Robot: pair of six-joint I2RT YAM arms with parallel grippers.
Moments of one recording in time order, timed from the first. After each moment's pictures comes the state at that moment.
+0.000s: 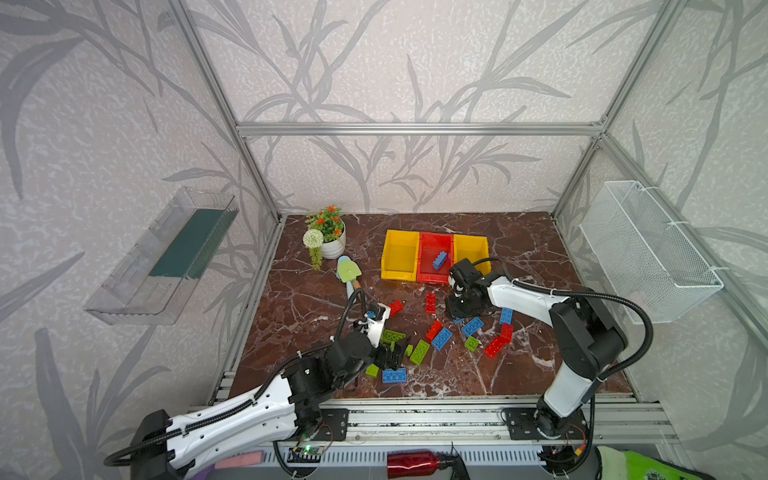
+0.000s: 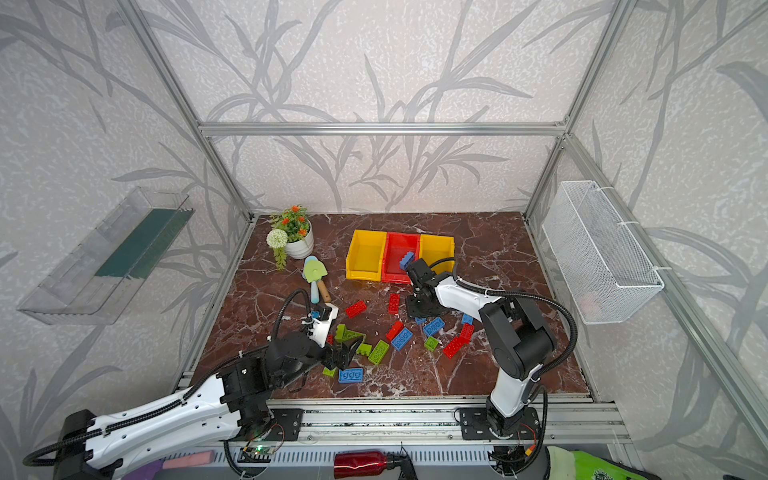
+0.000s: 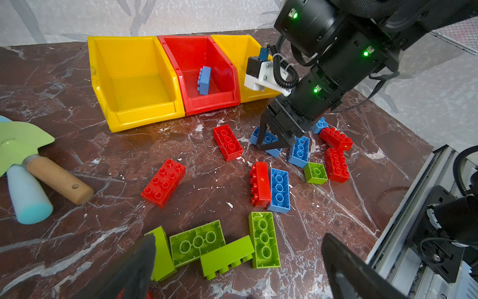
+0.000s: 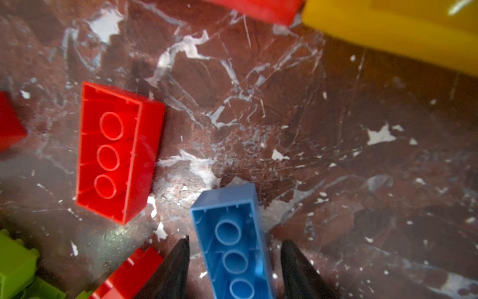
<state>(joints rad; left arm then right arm) -1.04 0.68 0.40 -0.18 -0.31 -0.38 0.56 1.77 1.06 -0.57 -0.07 0.39</state>
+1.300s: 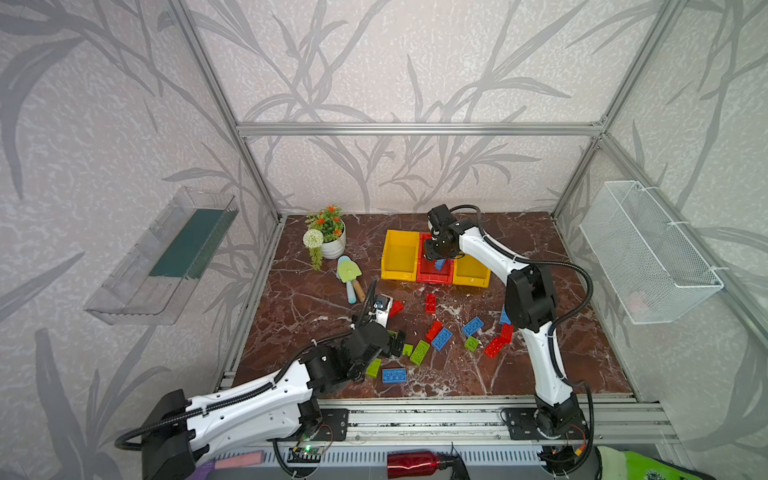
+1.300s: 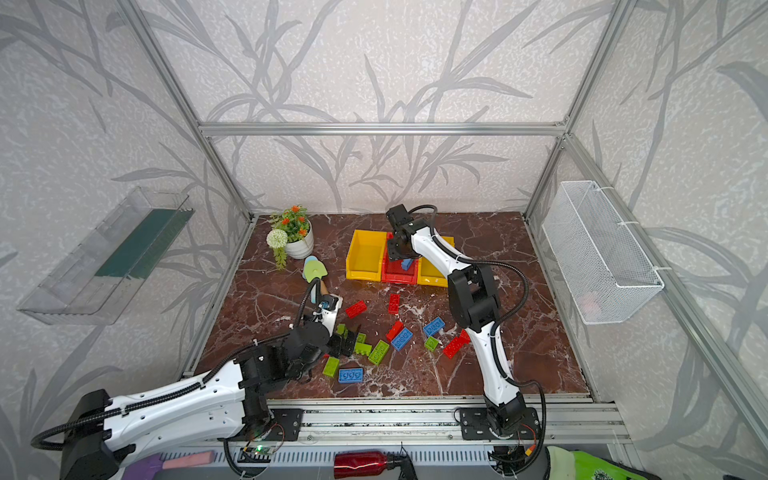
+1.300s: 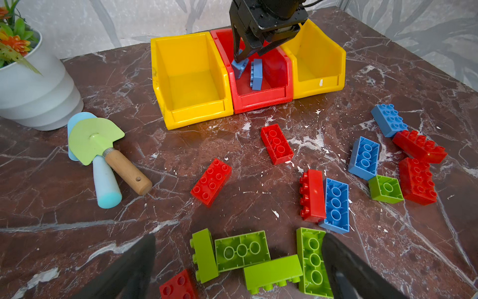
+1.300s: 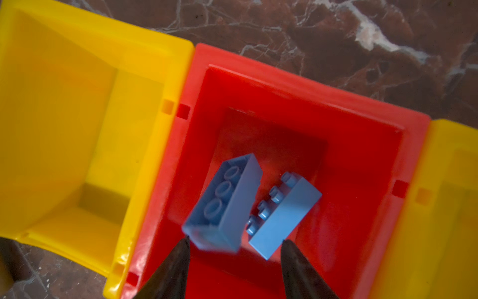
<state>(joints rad) -1.03 0.88 0.52 -0.24 -0.51 -0.39 0.50 2.28 2.03 -0.82 0.03 0.29</state>
